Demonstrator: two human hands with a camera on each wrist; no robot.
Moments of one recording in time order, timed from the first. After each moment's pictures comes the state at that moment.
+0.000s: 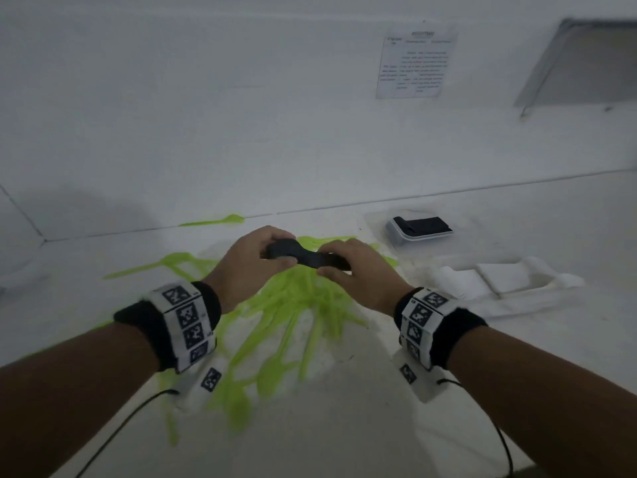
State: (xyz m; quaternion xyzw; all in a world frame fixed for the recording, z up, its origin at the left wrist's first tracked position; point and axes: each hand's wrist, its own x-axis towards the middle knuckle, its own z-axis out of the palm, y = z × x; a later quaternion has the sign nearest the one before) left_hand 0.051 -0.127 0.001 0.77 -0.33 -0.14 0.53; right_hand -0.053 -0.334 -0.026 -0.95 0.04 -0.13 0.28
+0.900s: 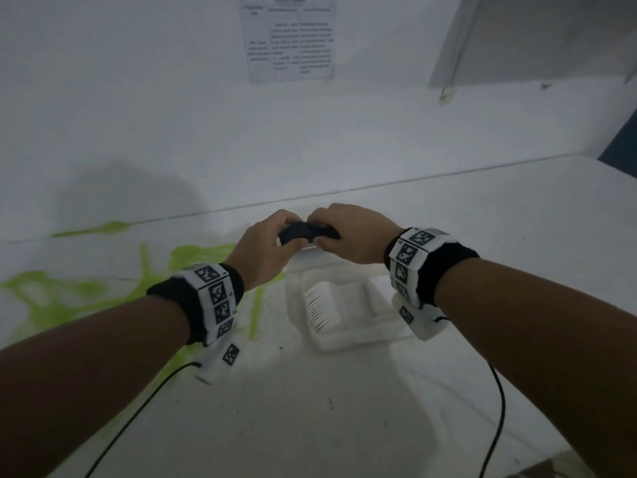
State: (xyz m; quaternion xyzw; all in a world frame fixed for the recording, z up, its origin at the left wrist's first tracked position) left_hand -0.009 -0.403 -0.012 0.82 -0.39 -0.06 0.42; right_hand -0.094 -0.590 0.019 -0.99 0.02 -0.01 0.12
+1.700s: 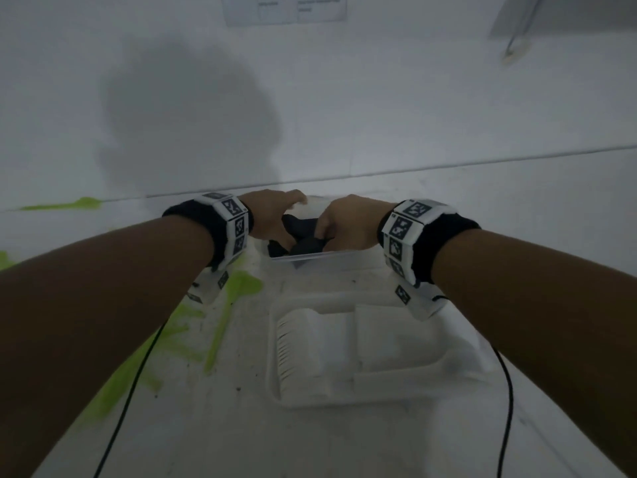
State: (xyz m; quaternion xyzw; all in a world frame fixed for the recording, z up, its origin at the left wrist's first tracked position) left_hand 0.105 -0.507 -0.019 0.90 -0.37 -0.21 0.01; right_hand -0.004 -0.665 -0.008 -0.98 -0.04 0.18 0.10
